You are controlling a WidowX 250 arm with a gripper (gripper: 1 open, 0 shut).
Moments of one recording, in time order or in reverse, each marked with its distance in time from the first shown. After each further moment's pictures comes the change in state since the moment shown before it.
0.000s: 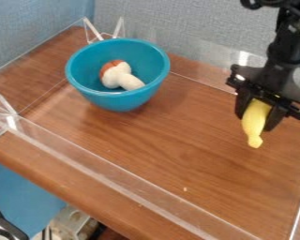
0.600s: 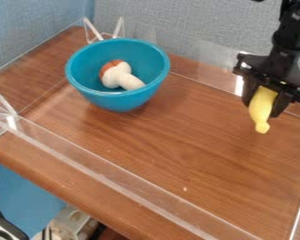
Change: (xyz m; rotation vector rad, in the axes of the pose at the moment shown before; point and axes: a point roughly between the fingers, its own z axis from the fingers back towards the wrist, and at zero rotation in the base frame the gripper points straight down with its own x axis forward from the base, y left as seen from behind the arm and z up) arm 0.022 0.000 0.005 -0.013 -0.013 0.021
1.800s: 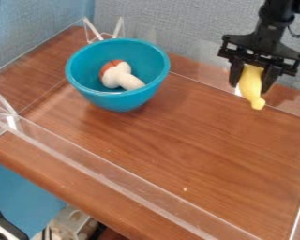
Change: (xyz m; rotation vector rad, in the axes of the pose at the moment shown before) arm 0.014 0.029 0.007 0.028 0.068 0.288
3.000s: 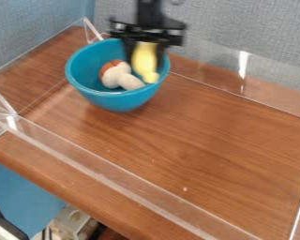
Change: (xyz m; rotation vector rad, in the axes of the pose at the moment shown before) arm -0.009 0.174 0.006 -0.035 -0.019 0.167
